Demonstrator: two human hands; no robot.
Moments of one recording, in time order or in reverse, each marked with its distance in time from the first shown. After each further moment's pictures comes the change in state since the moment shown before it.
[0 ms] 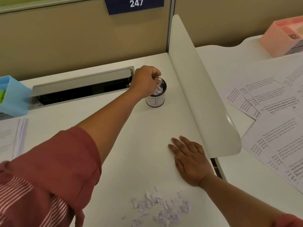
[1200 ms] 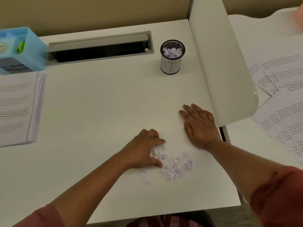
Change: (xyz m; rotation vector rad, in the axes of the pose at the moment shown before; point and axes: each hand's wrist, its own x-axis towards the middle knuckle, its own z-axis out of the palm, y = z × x) left_hand -0.312 -0.074 0.029 0.230 -0.670 0.016; right_hand 0.000 -0.004 0.000 0.002 -0.030 0.024
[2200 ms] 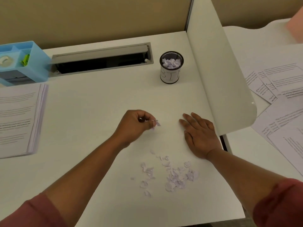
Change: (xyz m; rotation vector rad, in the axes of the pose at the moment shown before) left_hand 0.027 0.002 -0.078 -0.749 0.473 -0.140; right_hand -0.001 0.001 0.001 -0.005 0.018 -0.005
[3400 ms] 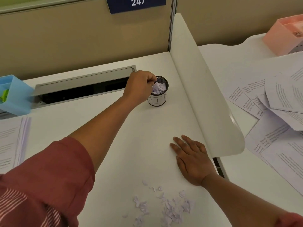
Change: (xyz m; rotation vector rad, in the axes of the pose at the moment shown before) left_hand 0.200 0.105 0.004 0.537 0.218 0.367; right_hand 0.001 0.003 0.000 0.004 0.023 -0.016
